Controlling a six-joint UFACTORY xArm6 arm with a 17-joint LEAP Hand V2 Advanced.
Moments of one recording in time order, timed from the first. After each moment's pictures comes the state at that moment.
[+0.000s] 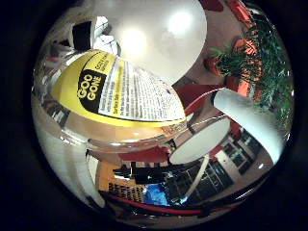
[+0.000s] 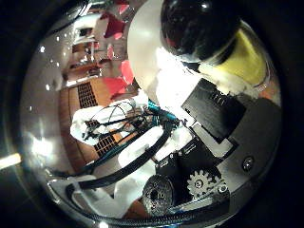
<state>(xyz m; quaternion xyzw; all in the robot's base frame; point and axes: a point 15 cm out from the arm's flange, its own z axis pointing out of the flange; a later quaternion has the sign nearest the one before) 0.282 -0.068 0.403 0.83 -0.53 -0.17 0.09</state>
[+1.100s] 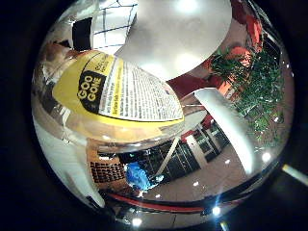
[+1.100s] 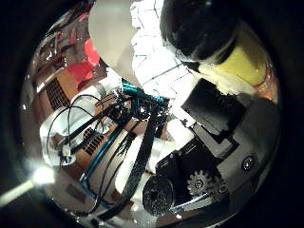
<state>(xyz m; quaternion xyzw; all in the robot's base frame) 0.248 0.010 0.335 0.83 -0.49 -0.16 0.22</state>
